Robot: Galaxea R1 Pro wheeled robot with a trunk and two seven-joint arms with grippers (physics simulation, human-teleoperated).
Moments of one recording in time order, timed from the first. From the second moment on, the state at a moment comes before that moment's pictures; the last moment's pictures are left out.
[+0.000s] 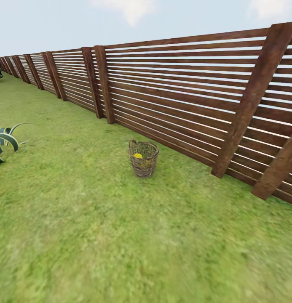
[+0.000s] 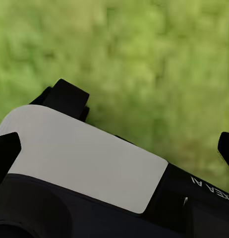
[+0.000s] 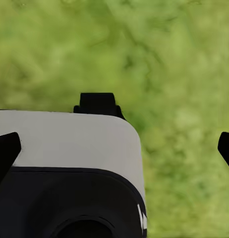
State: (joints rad) left arm -0.31 -0.03 0.34 -0.05 0.20 0.01 0.01; right arm -0.24 -0.01 0.03 0.04 0.00 -0.22 -0.12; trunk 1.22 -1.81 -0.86
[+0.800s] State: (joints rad) left arm -0.31 -0.03 0.34 -0.05 0.20 0.01 0.01; right arm -0.24 0.00 0.03 0.03 0.00 -0.22 -0.12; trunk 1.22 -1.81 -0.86
